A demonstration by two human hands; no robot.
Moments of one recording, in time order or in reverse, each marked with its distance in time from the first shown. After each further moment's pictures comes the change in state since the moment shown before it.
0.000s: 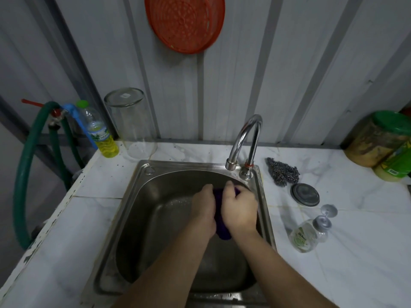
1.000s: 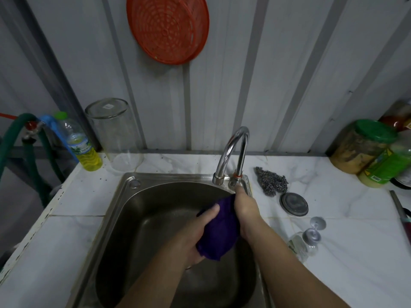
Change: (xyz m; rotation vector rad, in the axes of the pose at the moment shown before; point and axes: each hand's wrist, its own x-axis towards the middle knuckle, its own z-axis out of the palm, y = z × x) left_hand -0.004 -0.005 -0.014 0.054 -0.372 -0.204; right_hand 0.084 0.034 -0.003 0.298 -0.155 0.520
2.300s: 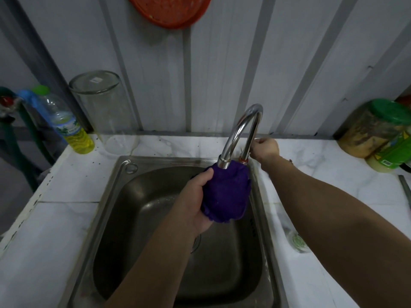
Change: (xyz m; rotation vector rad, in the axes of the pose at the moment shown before) left_hand 0.010 0.032 0.002 -0.196 -0.109 0.132; right_hand 0.127 -0.085 -0.026 -0.254 0.170 -0.384
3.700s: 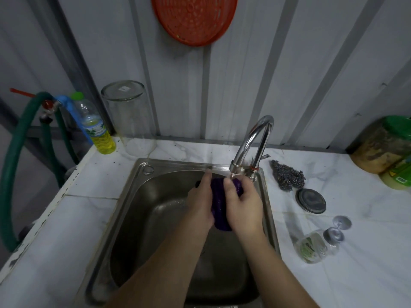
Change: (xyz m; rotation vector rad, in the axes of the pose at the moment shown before) left_hand 0.022 -0.001 -0.010 0.119 0.397 0.104; right_hand -0.221 0.007 0.028 0.076 -0.085 -0.367
